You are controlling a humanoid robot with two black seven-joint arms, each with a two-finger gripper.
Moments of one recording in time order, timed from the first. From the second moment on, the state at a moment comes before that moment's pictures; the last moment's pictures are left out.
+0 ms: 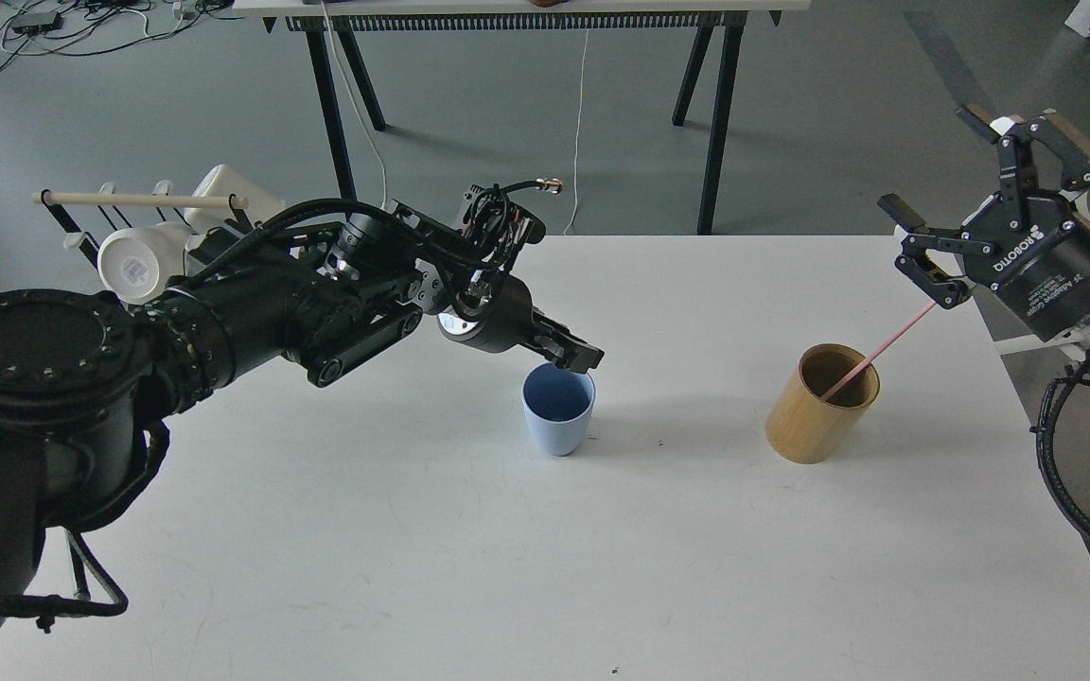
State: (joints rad) left arm -1.24 -0.04 0.10 -0.50 1.41 -0.49 -0.49; right arm 0.57 -0.93 0.59 1.35 -0.08 0.40 0.49
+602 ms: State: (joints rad) left arm -0.88 0.23 -0.60 -0.79 0.83 -0.49 -0.49; right arm 0.66 -1.18 0.54 1.49 -0.56 -0.38 0.49
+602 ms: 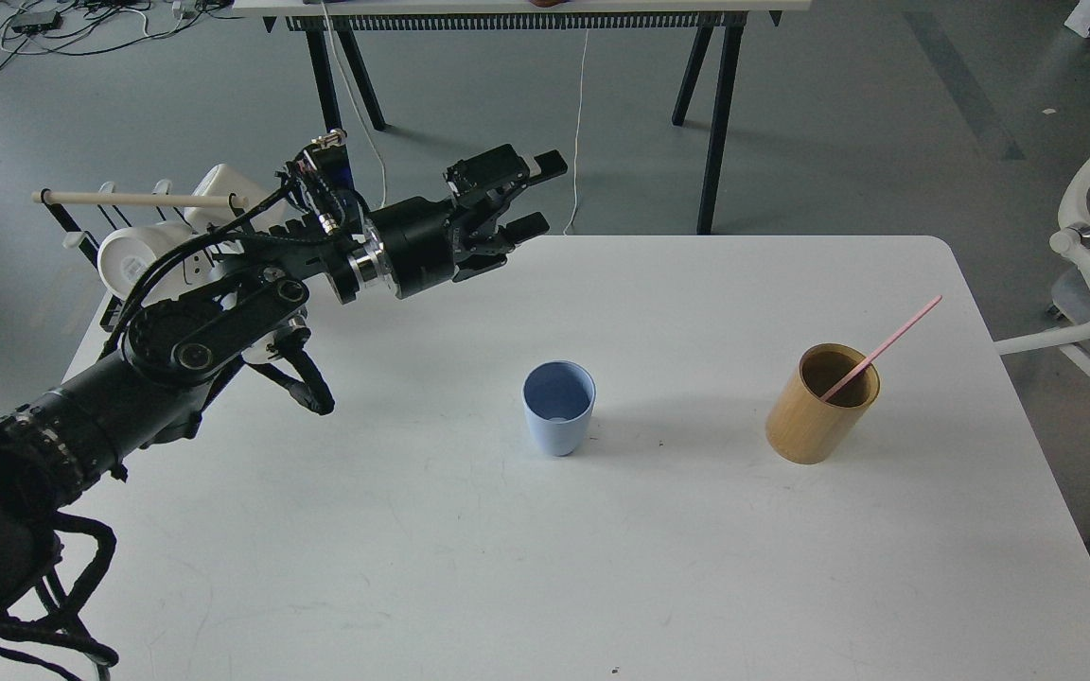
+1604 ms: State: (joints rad) left arm -0.70 0.30 -0.83 -0.81 0.58 -0.49 -0.49; right arm 0.52 -0.82 0.21 1.19 -0.88 -0.49 0.49
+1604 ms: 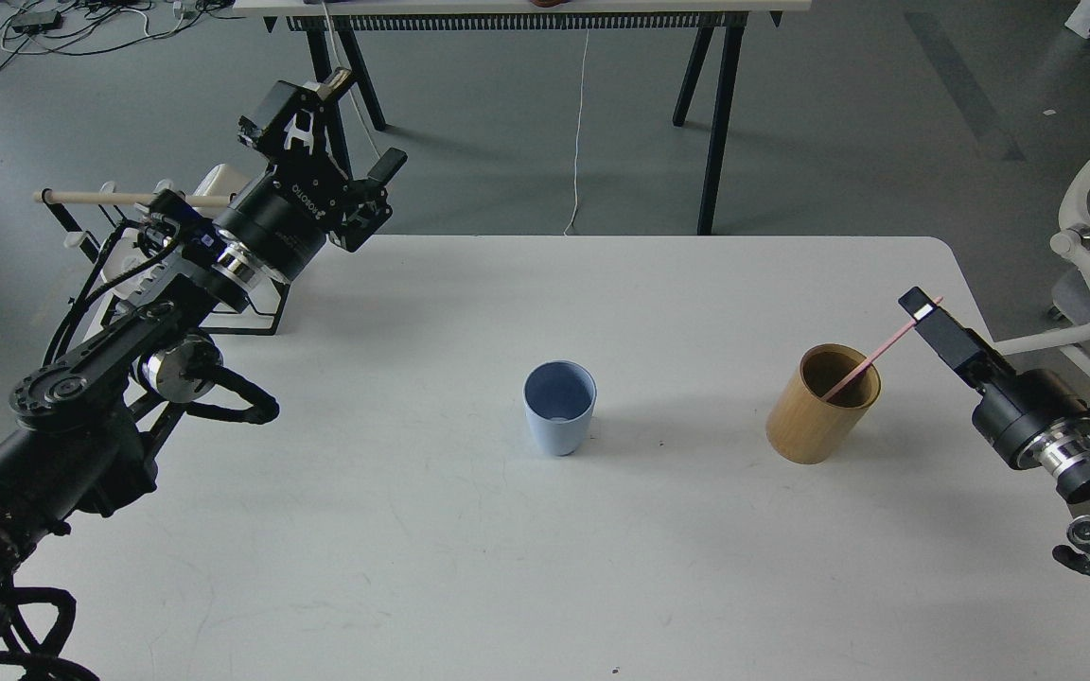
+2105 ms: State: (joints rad) left arm -0.69 0.29 -0.83 -0.81 0.58 -0.49 -0.49; right arm 0.53 -0.79 0.18 1.17 -0.89 -0.49 0.49
